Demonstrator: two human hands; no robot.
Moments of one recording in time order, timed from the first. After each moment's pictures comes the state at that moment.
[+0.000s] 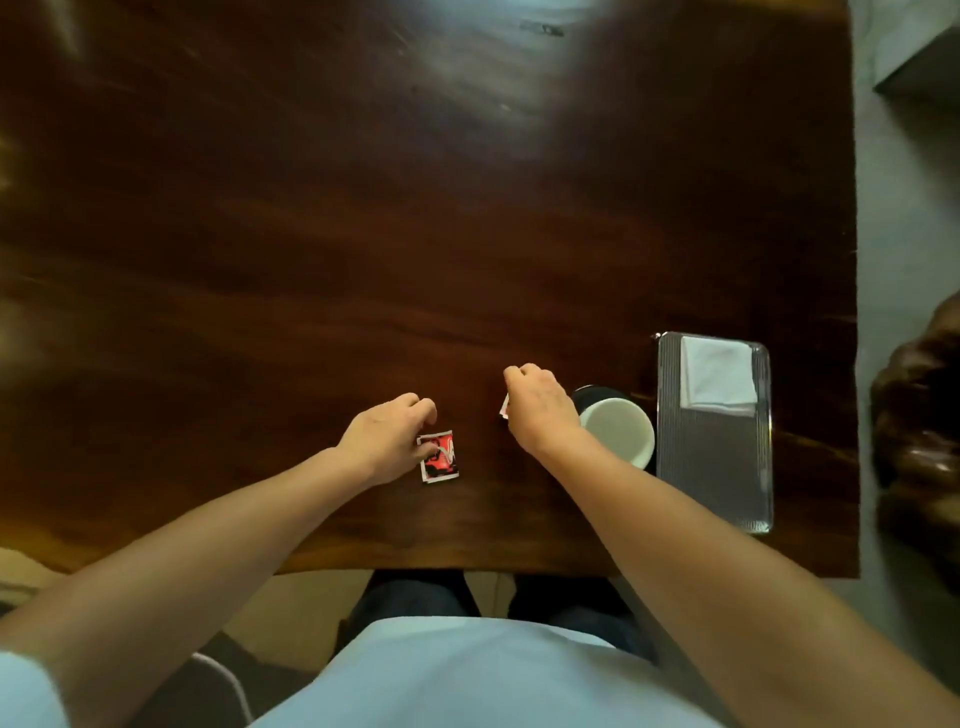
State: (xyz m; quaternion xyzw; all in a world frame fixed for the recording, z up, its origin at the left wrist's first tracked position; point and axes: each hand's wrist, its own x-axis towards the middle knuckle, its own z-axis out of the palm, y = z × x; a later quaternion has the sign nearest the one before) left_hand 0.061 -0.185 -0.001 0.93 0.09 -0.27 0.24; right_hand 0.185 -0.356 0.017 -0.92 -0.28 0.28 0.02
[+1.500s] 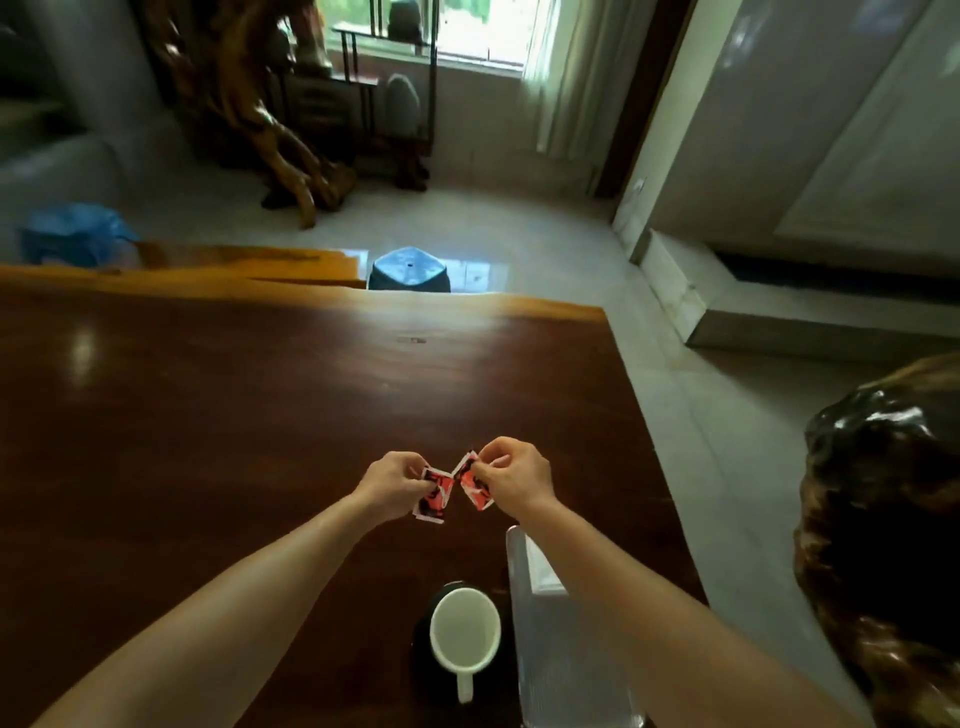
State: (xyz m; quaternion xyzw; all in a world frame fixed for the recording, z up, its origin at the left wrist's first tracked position) left_hand 0.238 -0.299 0.167 0.87 0.22 -0.07 0.43; right_hand 0.296 -0.473 0.207 -0.89 -0.07 0.15 0.41
